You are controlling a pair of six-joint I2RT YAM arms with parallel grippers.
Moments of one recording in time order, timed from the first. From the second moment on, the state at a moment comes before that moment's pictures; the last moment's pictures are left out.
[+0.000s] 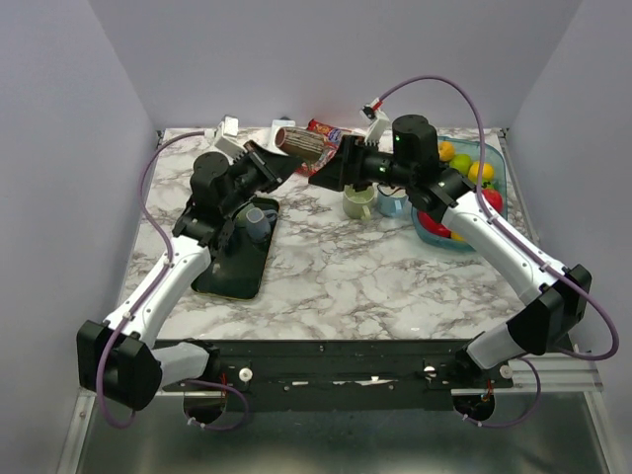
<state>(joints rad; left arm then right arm) -0.36 1.18 1.01 0.14 0.28 -0.94 0.60 1.51 1.51 -0.29 -0.46 0.56</state>
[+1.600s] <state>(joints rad) -0.38 1.28 1.10 0.52 0.43 -1.13 0.52 1.59 1.53 0.17 -0.70 0.87</state>
